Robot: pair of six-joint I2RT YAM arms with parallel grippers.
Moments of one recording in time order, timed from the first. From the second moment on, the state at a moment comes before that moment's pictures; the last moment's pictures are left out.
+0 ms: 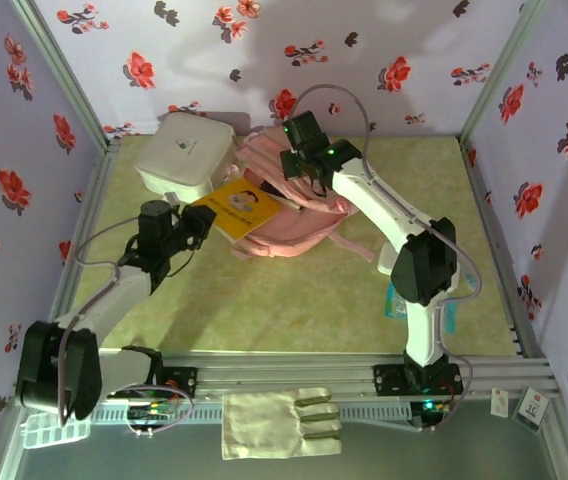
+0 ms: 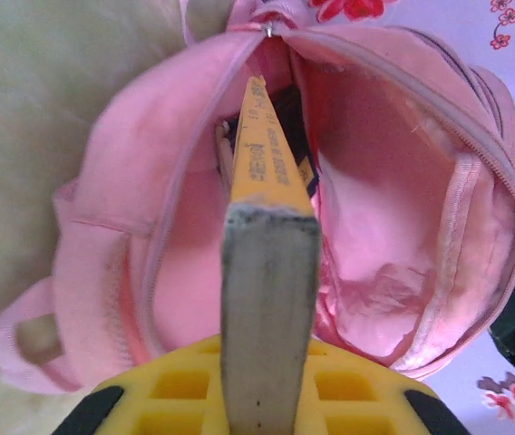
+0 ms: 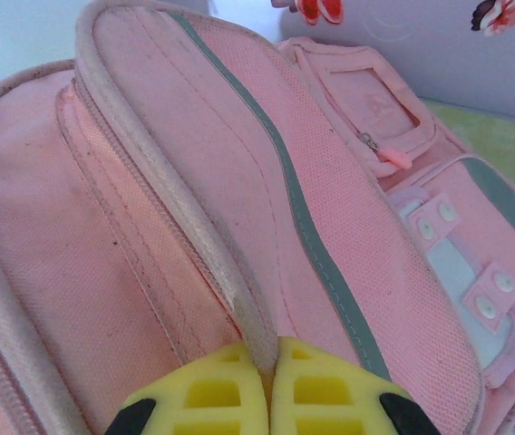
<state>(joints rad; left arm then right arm) -0.28 1.21 0.62 0.20 0.33 -1.24 0.63 1.98 1.96 -0.76 0.22 0.24</state>
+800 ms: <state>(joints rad) -0.51 1.65 0.89 0.47 0.21 -1.34 0.58 1.94 1.91 -0.73 0.10 0.33</state>
